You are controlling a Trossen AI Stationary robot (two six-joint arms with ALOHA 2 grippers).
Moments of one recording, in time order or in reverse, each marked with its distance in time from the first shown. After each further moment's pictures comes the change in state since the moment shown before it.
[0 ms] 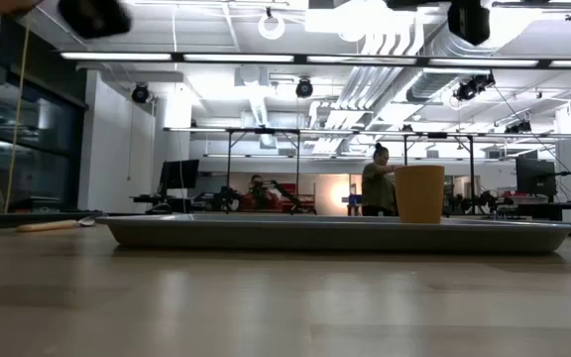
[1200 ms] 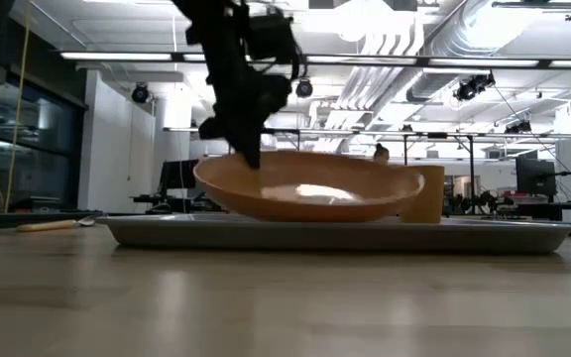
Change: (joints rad) left arm 0.598 0.428 0.152 0.376 -0.240 -0.113; right arm 0.001 -0.236 0.000 0.236 -0.013 -0.294
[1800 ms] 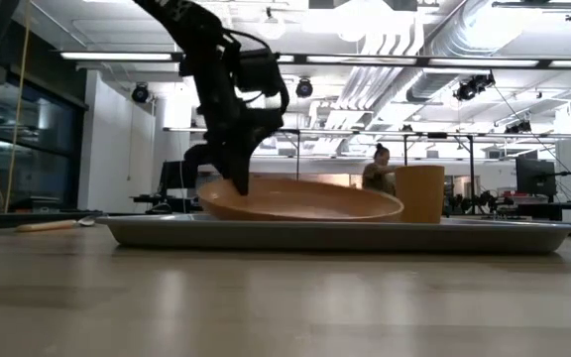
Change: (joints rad) left arm 0.110 0.008 -0.137 0.132 0.050 -0.069; right arm 0.000 0.001 0.000 -0.001 0.001 0.000
